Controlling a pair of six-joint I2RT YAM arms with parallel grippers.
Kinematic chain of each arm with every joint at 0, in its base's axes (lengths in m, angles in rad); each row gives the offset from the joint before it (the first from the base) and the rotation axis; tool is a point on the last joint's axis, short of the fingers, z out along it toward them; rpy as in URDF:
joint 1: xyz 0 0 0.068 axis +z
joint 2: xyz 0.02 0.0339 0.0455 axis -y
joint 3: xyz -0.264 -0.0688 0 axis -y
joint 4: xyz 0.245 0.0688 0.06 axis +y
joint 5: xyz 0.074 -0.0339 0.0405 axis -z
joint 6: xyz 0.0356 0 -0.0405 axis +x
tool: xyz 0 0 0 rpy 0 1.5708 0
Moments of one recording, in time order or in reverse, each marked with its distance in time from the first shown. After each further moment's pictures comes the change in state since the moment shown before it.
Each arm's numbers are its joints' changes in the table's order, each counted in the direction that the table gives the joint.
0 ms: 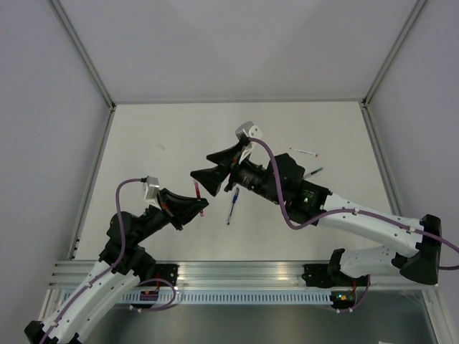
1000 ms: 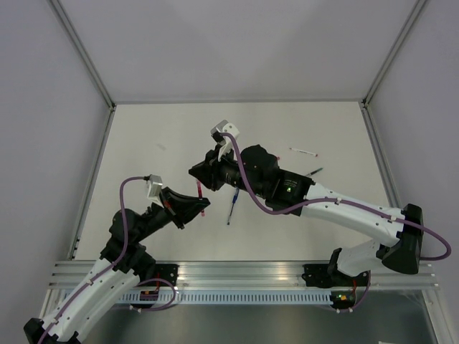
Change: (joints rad) left arm 0.000 -0.047 0.006 0.000 0.001 0.001; right arm 0.001 -0.170 0.211 0.263 0.026 0.012
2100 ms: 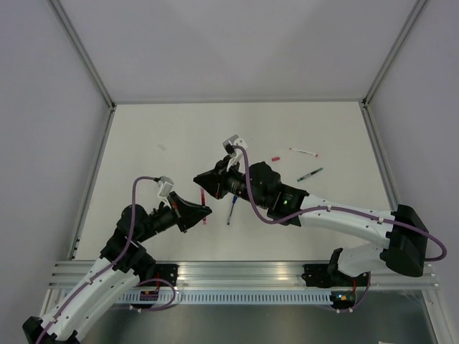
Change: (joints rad) left arm -0.007 -0.005 0.008 0.206 -0.006 0.000; right arm -0.014 0.029 -0.291 -0.310 -0.012 0.121
